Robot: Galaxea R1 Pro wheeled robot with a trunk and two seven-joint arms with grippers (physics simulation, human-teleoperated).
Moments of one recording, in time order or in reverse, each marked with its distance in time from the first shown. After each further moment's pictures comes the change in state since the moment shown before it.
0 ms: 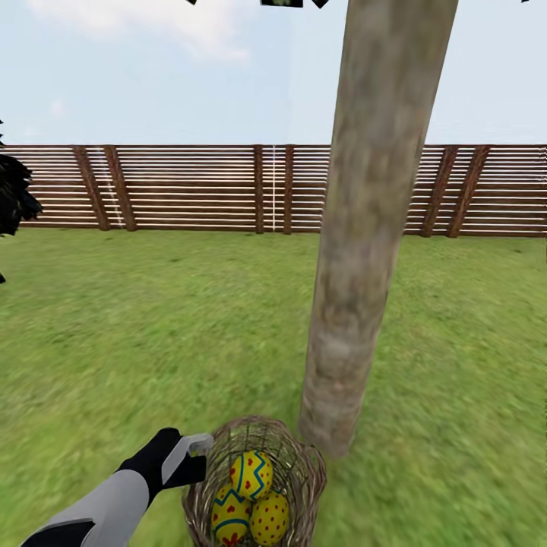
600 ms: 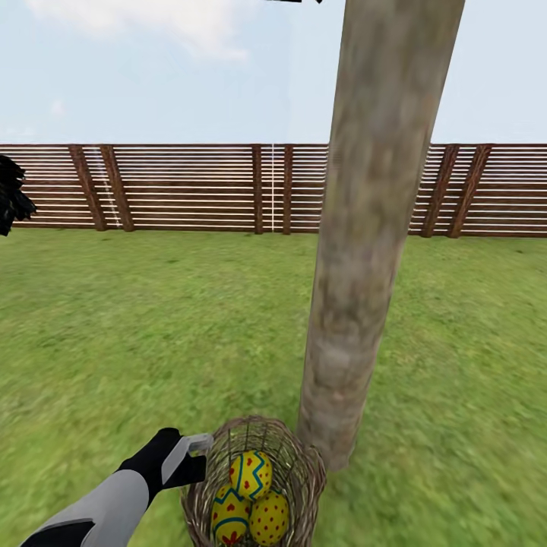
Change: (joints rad) left arm 0.000 0.000 -0.001 0.000 -0.002 0.001 0.000; right arm 0.000 0.000 0.000 0.000 0.002 0.000 0.000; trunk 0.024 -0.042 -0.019
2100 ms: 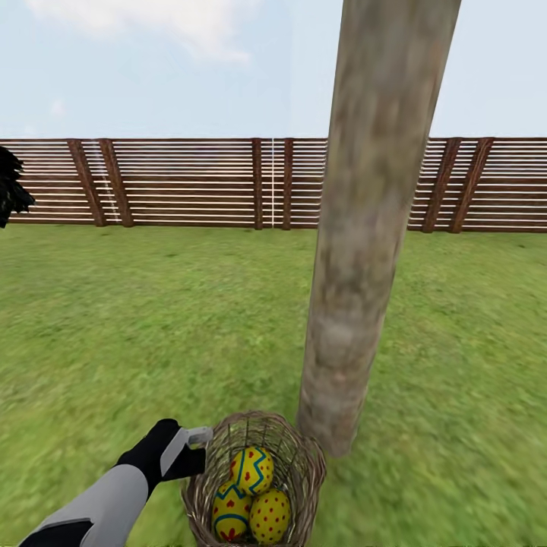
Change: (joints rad) left arm -0.003 0.003 0.000 -0.065 0.021 0.078 -0.001; right arm 0.000 0.000 0.001 0.004 0.009 0.000 0.000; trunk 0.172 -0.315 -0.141
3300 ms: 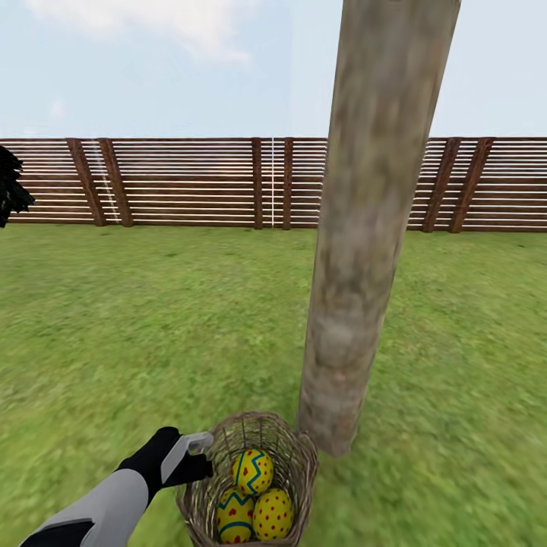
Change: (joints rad) left arm 0.003 -0.001 0.002 0.057 -0.012 -0.078 0.000; right arm 0.000 0.000 0.000 -0.001 -0.001 0.000 0.000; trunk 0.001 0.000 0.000
